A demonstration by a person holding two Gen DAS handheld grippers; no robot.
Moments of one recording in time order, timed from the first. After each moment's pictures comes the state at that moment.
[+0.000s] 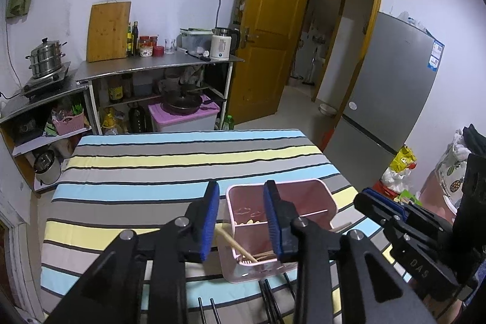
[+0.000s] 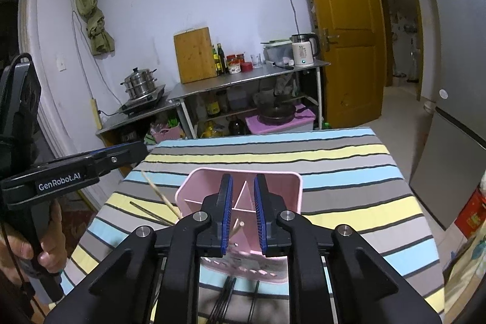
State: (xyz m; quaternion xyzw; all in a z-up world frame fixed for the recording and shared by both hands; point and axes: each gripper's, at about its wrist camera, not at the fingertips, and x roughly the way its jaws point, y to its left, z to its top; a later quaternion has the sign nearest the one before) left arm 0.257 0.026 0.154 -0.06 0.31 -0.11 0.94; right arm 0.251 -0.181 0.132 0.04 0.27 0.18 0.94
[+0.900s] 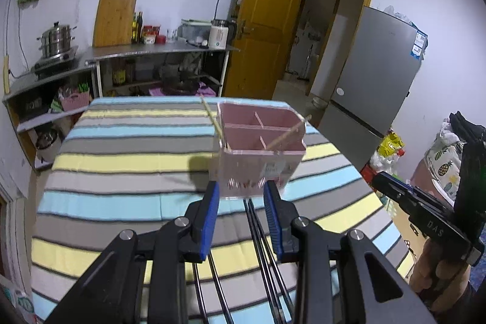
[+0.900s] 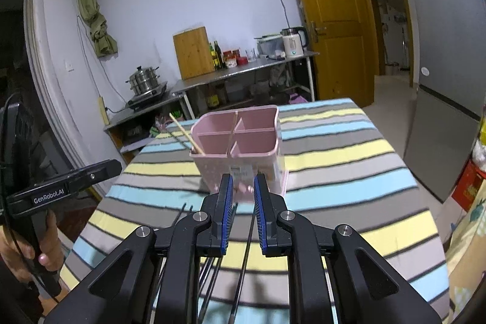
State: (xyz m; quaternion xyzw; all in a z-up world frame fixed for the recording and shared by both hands) left arm 0.133 0.032 0.108 -0.08 0.33 -0.12 0.93; right arm 0.144 -0.222 0.102 0.06 0.29 0.18 0.94
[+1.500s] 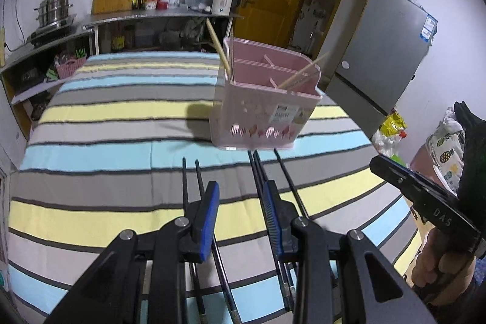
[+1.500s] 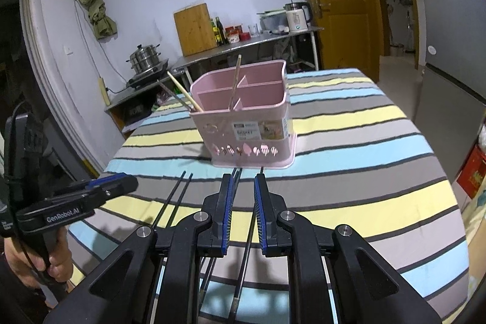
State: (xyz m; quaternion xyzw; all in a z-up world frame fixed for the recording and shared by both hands) left arm 0.131 0.022 0.044 -0.09 0.39 -0.13 0.91; right arm 0.145 -0.210 0.057 0.06 0.34 0.19 0.92
